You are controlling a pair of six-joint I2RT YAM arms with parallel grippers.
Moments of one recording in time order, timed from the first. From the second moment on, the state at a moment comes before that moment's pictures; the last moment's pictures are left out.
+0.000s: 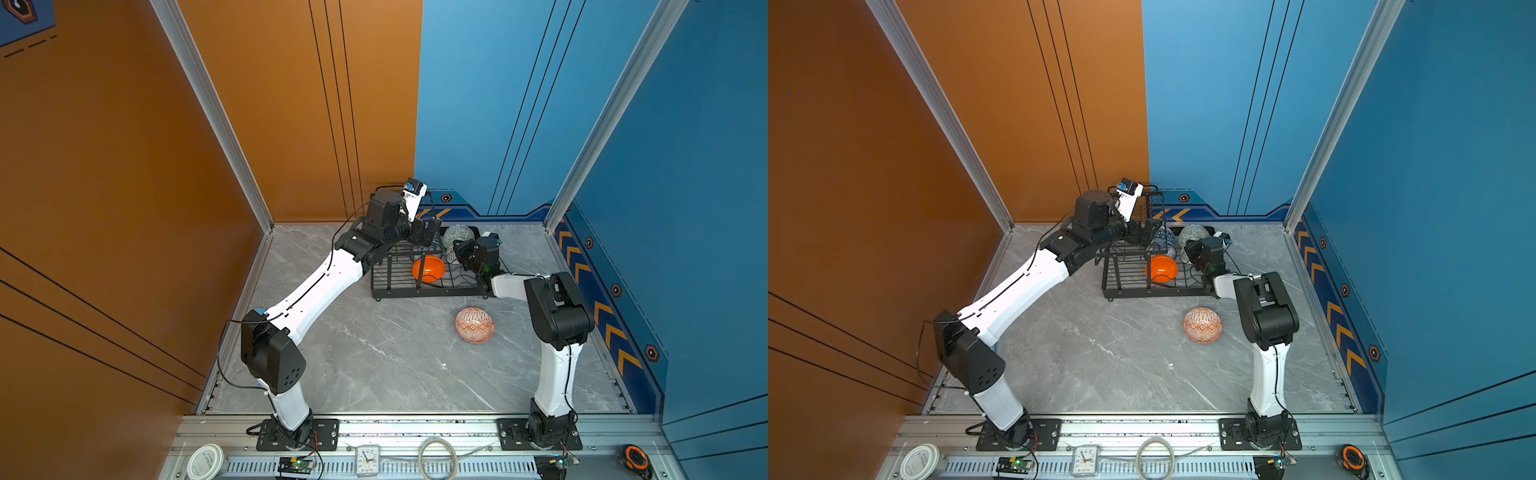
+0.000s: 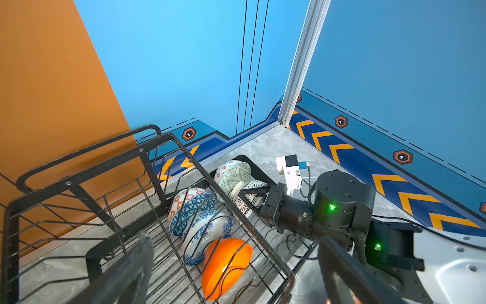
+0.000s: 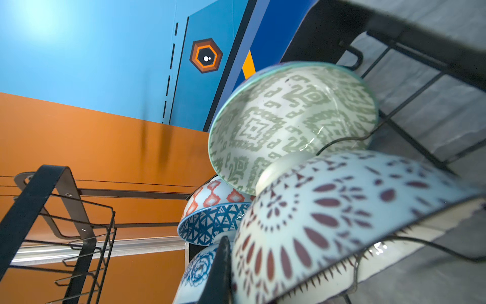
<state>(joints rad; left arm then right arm) -0.60 1.74 1.75 -0.32 0.09 -0.06 0.24 2.04 1.16 0.58 -0.08 1.22</state>
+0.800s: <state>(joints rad) -0.64 1.74 1.75 -0.32 0.09 -0.06 0.27 1.99 1.19 0.37 0.03 1.29</state>
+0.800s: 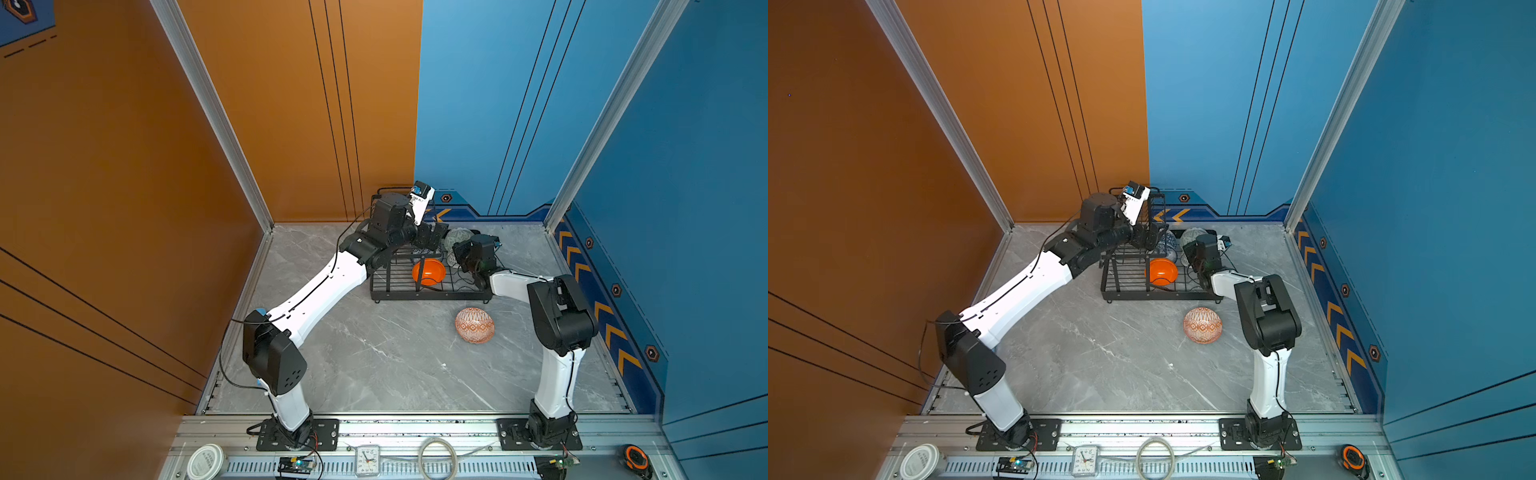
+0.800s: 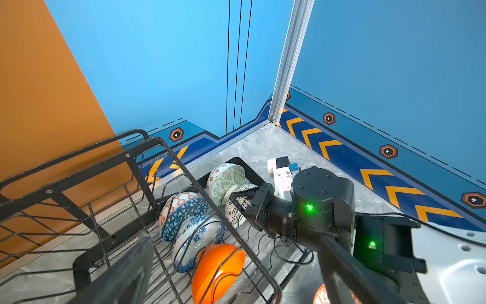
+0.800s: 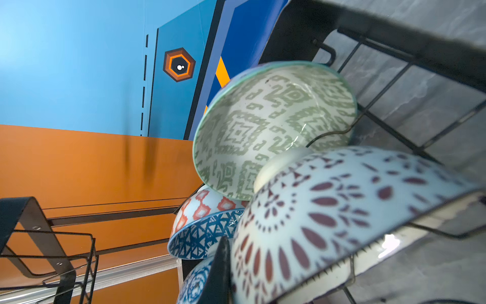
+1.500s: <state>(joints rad) -0.64 1.75 1.76 -0.32 0.09 -0.06 0.27 1.95 1.20 0.24 0.03 1.30</state>
